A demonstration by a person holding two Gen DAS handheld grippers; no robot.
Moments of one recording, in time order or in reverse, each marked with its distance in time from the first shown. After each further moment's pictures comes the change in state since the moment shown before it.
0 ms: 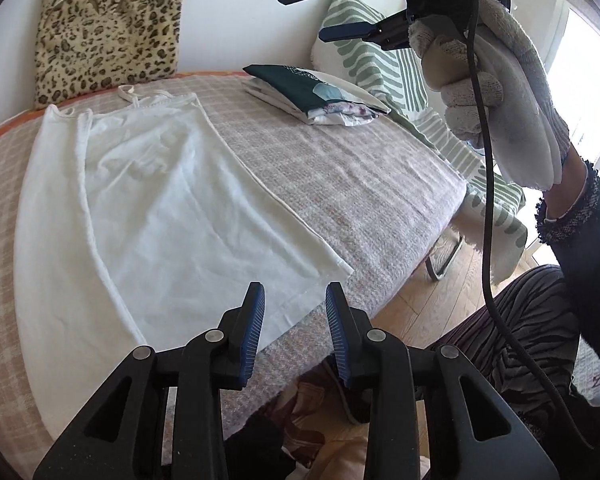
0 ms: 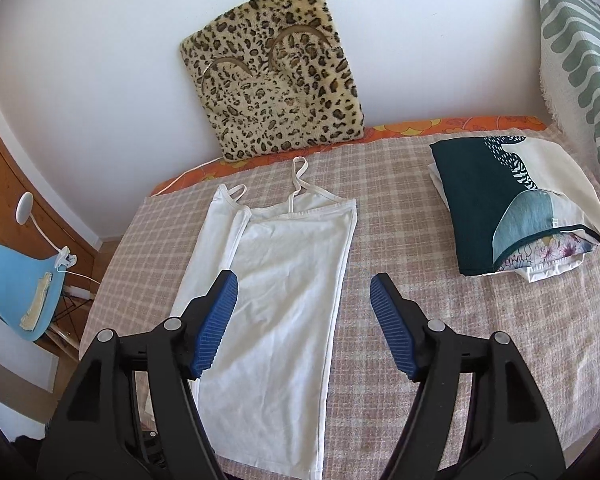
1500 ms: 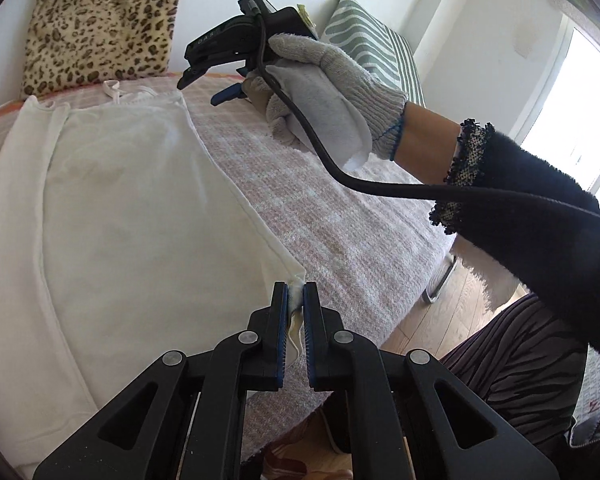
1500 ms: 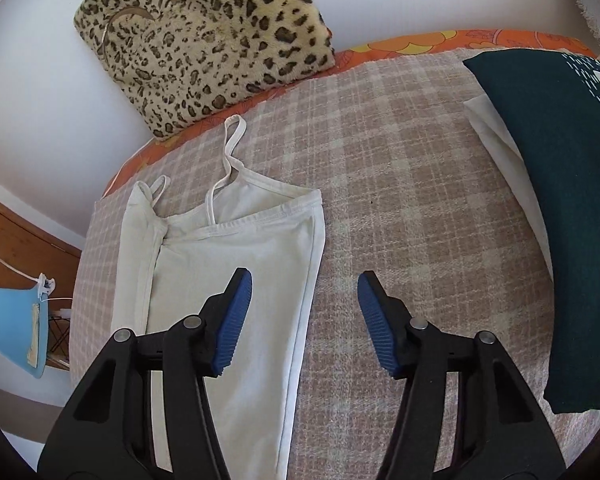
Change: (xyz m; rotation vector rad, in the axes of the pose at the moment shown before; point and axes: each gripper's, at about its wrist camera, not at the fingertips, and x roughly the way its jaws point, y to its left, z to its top) left arm 0.031 0.004 0.010 -0.062 -0.063 -0.024; right arm 0.213 -0.064 0.049 0.113 0.218 0.019
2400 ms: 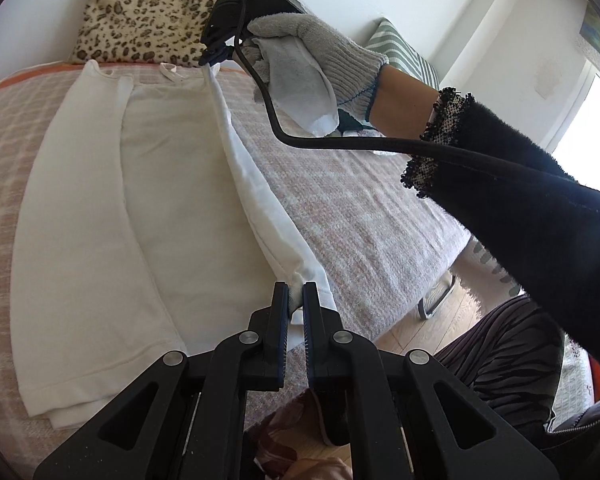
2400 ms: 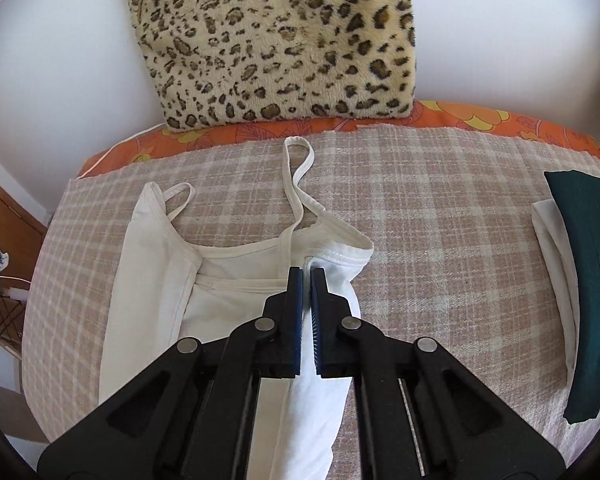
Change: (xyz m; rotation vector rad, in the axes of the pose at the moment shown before) left arm -0.044 0.038 -0.027 -0.142 -0.041 0.016; right arm 0.032 0.120 0.026 -0.185 -0.034 -0.192
